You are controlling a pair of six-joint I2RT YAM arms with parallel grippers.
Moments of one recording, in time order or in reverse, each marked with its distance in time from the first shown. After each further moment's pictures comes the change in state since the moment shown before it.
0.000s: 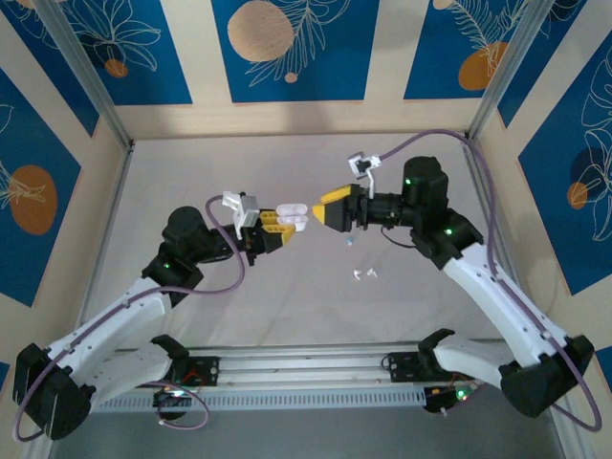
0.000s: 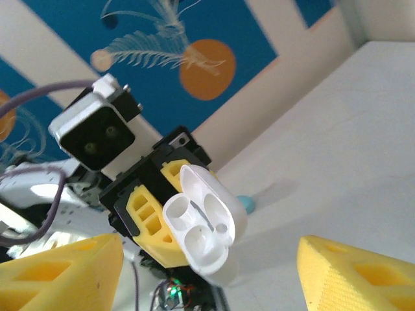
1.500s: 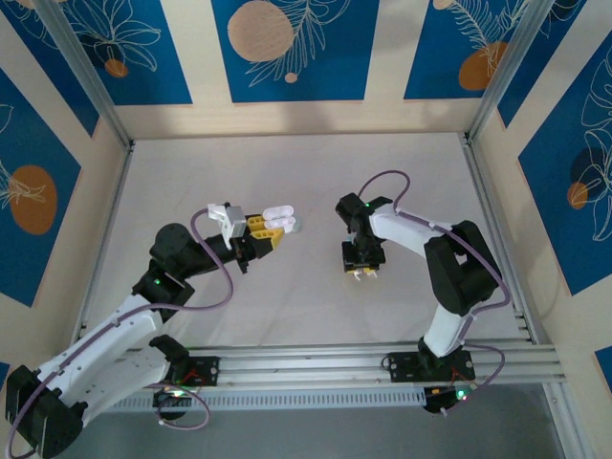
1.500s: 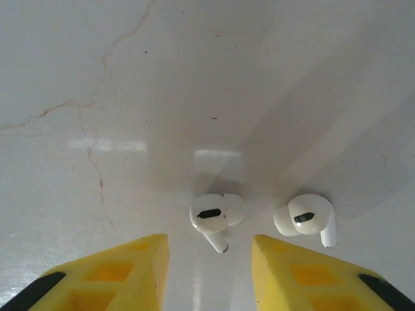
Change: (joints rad) left arm 0.000 -0.133 -0.094 0.020 -0.103 0.013; right arm 0.033 0.692 -0.004 -0.676 0.723 0.015
